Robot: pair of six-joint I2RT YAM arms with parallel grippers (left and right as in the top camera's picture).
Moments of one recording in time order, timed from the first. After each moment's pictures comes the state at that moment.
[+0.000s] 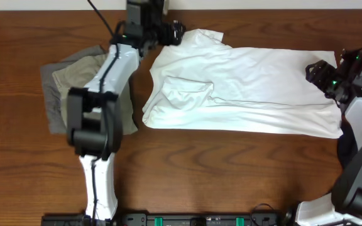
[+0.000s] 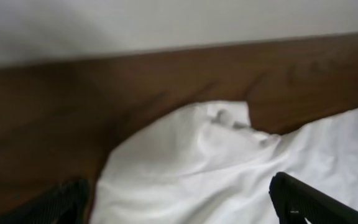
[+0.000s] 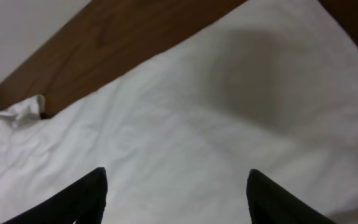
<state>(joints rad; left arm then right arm) -0.20 2.26 1.77 -0.17 0.42 -0.17 -0.37 1.71 1.08 -0.20 -0.35 0.35</state>
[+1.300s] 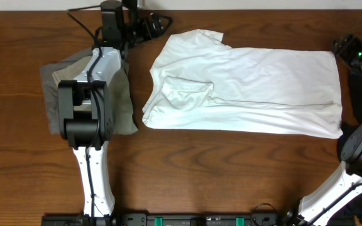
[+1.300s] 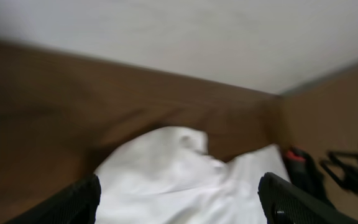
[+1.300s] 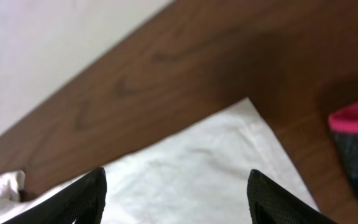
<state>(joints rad) -0.05 2.35 1.76 0.07 0.77 -0.54 -0.46 2.07 1.59 -0.35 -0.39 0.30</state>
